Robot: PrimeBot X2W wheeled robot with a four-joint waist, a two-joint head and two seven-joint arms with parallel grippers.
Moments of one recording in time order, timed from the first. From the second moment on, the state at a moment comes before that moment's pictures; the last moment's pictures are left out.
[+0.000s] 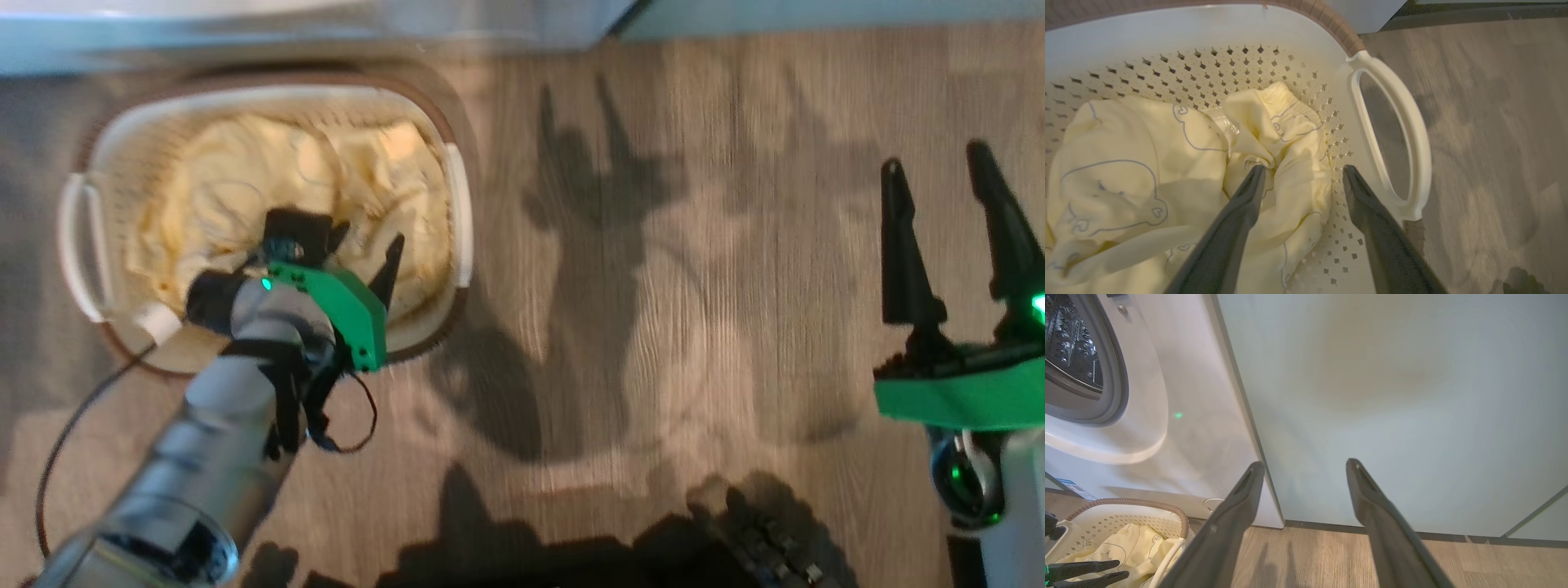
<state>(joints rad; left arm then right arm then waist) -0.79 0.15 -0.51 1.03 -0.47 -0.13 -0.24 -0.27 -0.04 0.05 -0.07 0.15 0.13 -0.25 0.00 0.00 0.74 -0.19</state>
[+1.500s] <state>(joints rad) -1.05 0.21 -0.75 1.26 -0.68 -0.12 -0.22 -0.40 -0.04 0.05 -0.13 0.20 0.13 -0.26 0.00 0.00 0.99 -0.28</state>
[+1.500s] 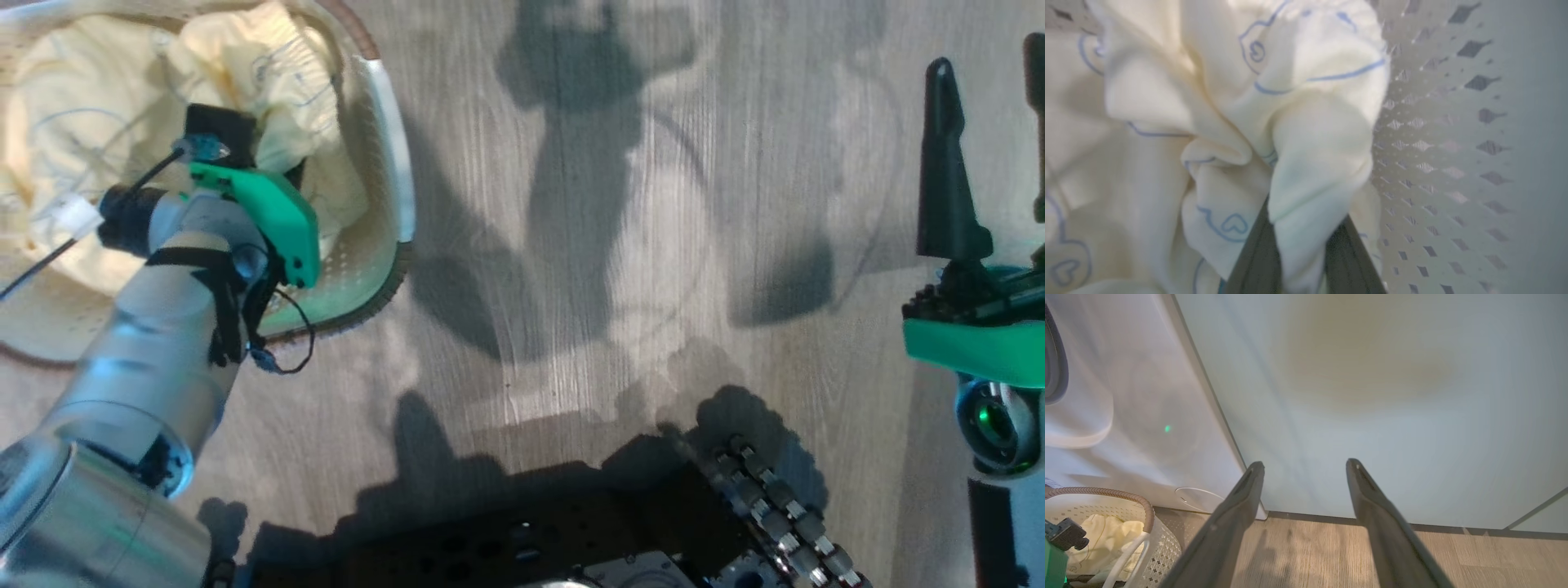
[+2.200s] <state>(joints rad) -0.81 0.22 -0.60 0.77 -0.54 0.00 -0.25 -0.30 -0.05 -0.03 -0.09 0.10 0.13 -0.26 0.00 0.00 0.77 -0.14</state>
